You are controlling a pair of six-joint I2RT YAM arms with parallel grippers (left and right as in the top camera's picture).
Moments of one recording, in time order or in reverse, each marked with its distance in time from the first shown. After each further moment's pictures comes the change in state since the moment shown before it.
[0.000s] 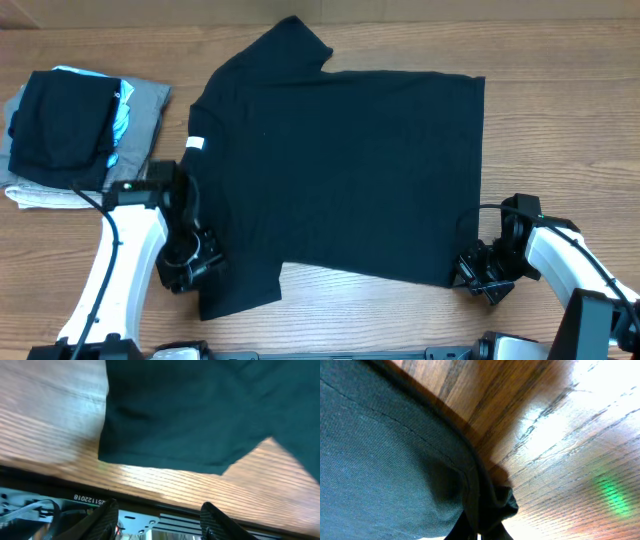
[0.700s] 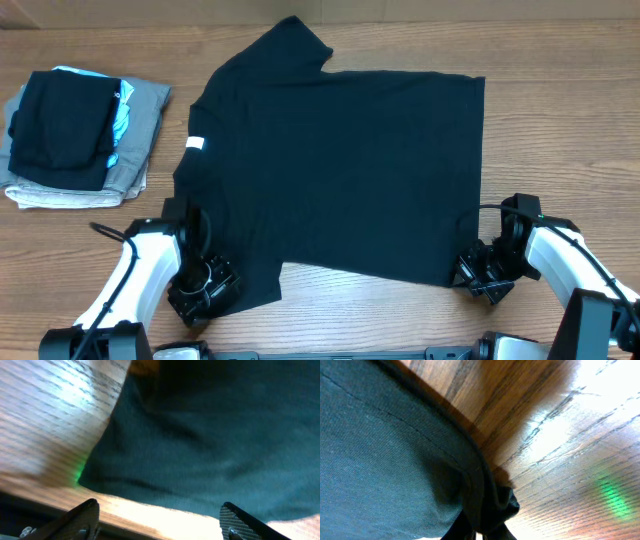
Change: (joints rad) left arm 0.000 0.000 -0.314 0.299 0.015 -0.244; right arm 0.000 0.000 0.000 0.004 -0.003 -0.015
